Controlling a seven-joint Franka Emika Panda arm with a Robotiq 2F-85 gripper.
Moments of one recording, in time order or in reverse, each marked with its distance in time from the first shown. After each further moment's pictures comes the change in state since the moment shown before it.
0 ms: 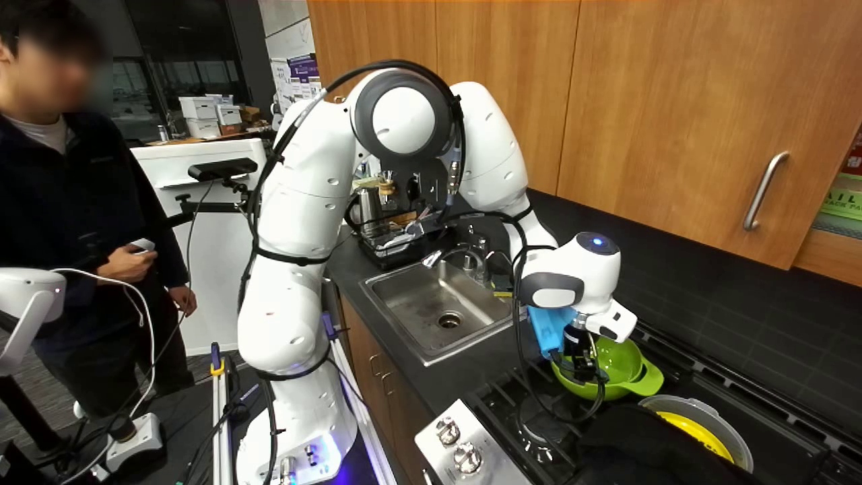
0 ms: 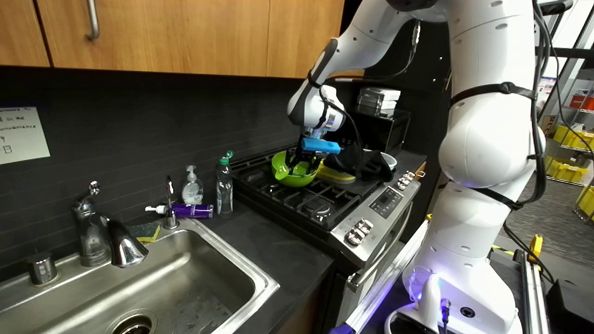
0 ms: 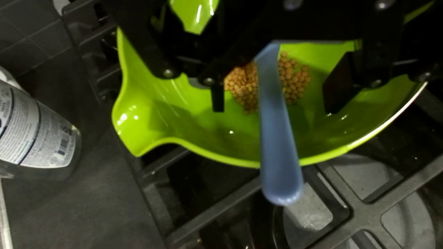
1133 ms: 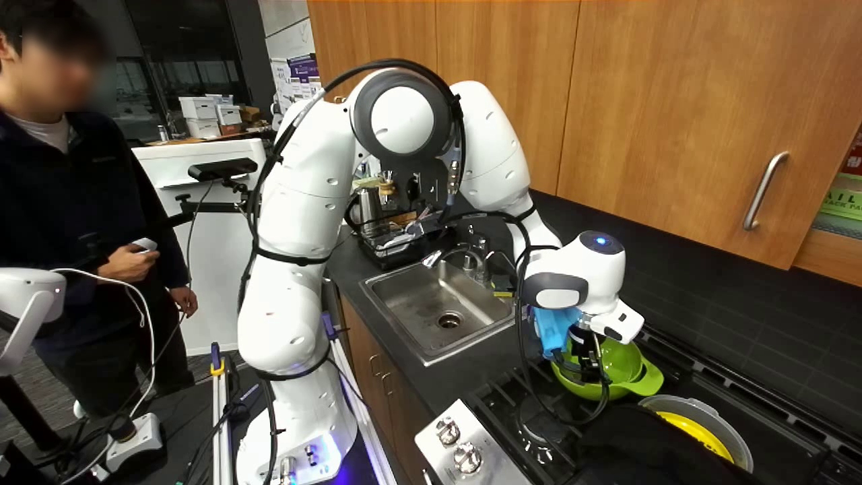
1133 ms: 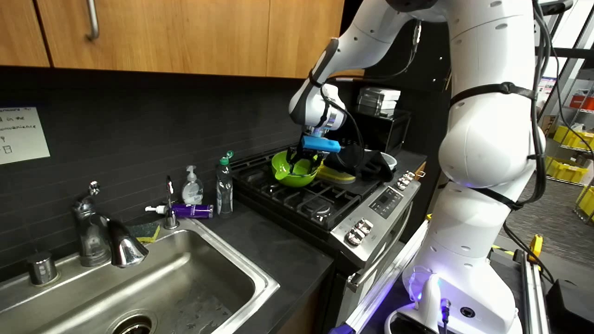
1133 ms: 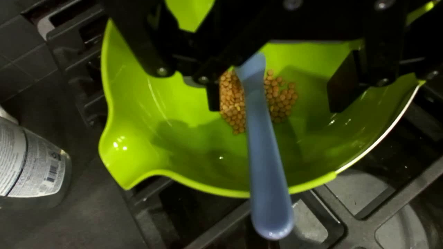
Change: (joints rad) arm 0.000 0.000 -0.017 0.011 -0.001 0.015 0.045
